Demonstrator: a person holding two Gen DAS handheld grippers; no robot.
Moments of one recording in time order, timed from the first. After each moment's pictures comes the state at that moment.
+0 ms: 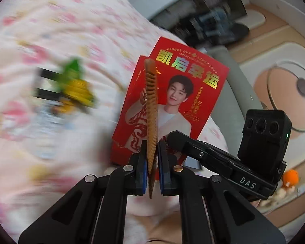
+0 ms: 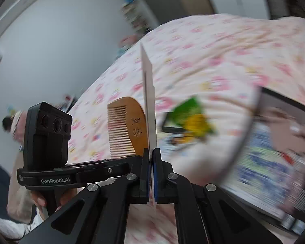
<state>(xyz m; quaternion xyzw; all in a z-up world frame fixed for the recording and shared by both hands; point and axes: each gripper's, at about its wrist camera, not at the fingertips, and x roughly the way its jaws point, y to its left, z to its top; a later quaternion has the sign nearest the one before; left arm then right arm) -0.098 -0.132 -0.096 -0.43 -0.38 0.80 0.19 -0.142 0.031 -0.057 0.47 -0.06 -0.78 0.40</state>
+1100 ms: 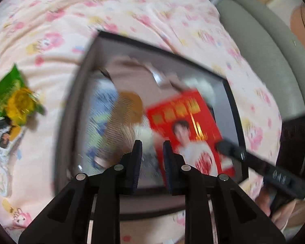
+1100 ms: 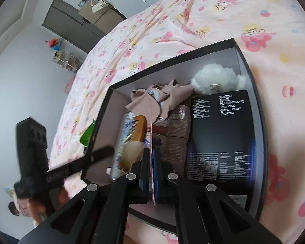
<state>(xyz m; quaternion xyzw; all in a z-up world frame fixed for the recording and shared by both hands) -0.189 0.033 -0.146 -0.57 -0.18 0.79 0.13 -0.207 0.257 -0.144 0.52 -0.23 -0.79 0.21</state>
